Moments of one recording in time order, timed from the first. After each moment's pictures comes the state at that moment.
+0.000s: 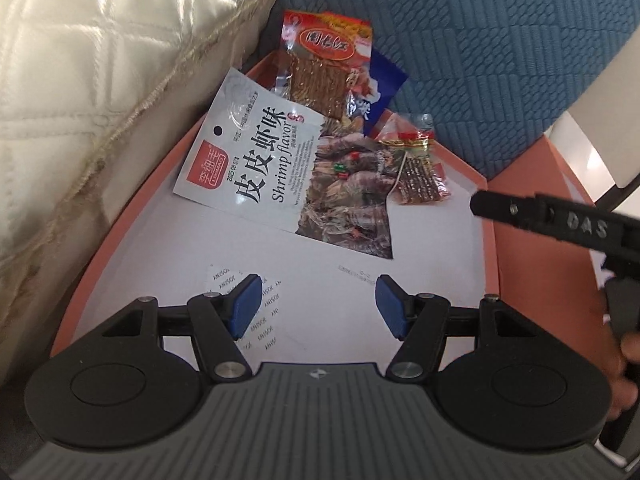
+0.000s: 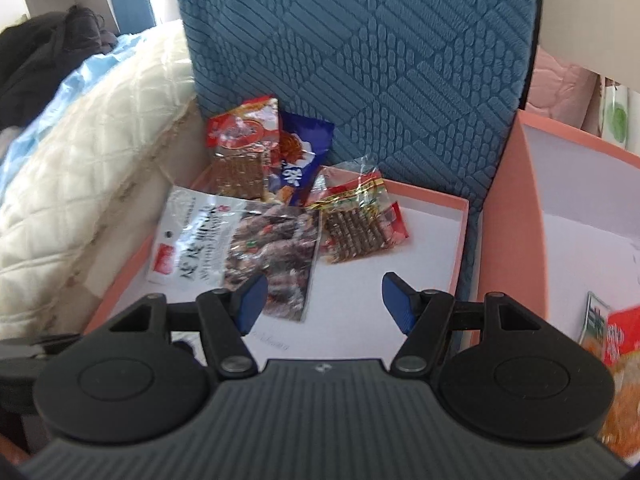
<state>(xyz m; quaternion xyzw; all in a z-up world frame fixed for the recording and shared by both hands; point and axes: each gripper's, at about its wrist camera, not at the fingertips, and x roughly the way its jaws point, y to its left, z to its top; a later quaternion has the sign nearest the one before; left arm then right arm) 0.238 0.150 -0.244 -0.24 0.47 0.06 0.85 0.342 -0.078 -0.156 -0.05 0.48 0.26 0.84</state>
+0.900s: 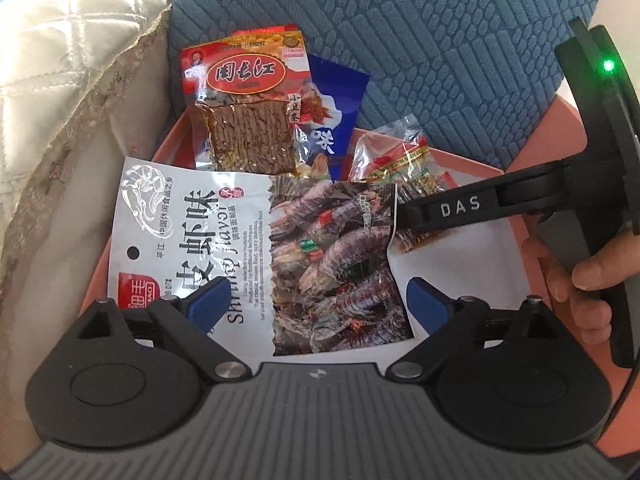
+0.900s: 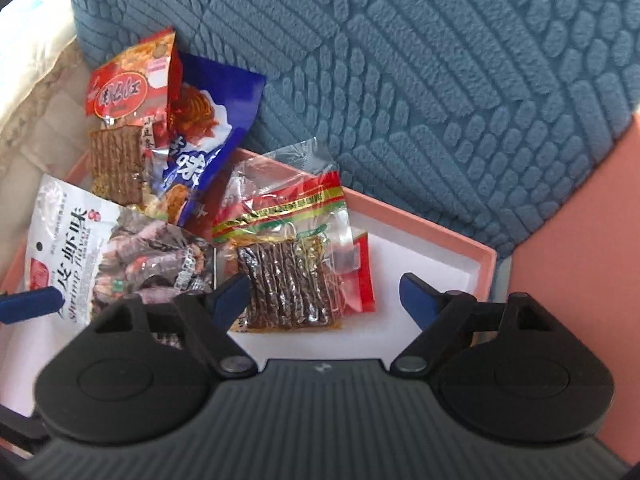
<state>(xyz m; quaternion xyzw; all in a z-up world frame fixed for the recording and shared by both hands) 0.330 0.122 -0.267 -0.09 0.46 0.02 0.89 0.446 -0.039 -0.245 -0.12 0.54 0.26 0.79</state>
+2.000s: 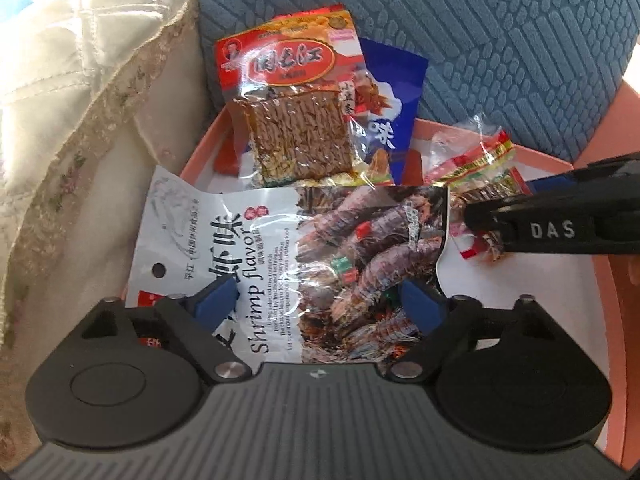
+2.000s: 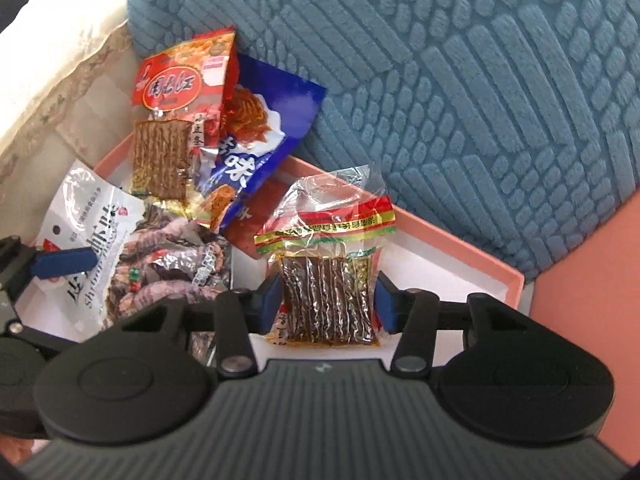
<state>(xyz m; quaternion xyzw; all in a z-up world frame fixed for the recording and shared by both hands) 0.348 0.125 -0.286 -0.05 0.47 0.09 0.88 0.427 -0.018 -0.239 -0.14 0.51 0.29 0.79</state>
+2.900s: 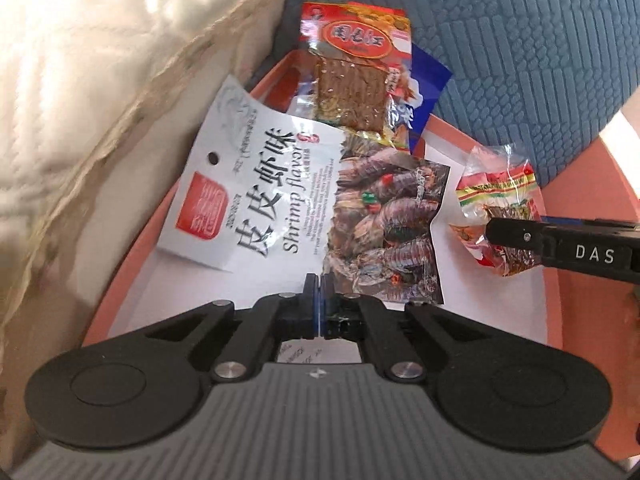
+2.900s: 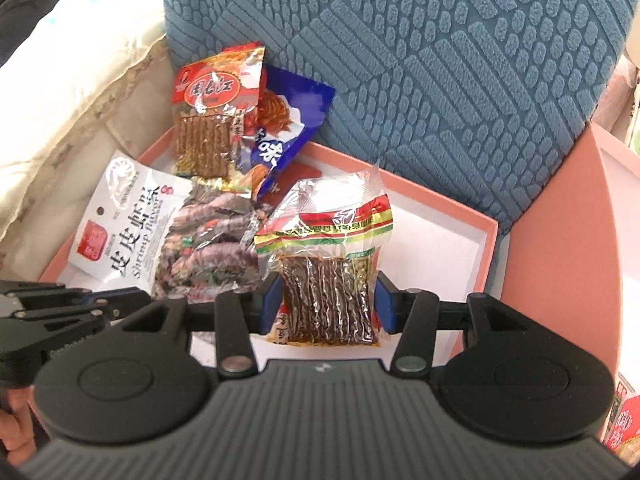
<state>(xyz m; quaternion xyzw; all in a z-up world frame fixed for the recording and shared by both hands) 0.274 0.162 -0.273 -0.20 0.47 0.08 0.86 0.373 -0.034 -0.199 -0.12 0.51 0.29 0.80</state>
